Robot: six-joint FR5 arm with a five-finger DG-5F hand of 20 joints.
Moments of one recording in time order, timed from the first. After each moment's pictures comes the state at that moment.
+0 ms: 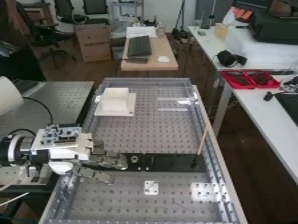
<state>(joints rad) 1.00 -1.99 -2.07 -2.50 -2.29 -1.03</state>
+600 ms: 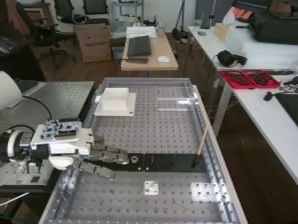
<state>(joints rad) 1.01 -1.97 -2.05 -2.53 -2.30 -1.04</state>
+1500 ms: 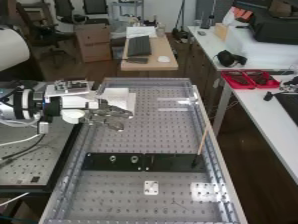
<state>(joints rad) 1.20 -1.77 -2.07 -2.73 -2.25 -1.11</state>
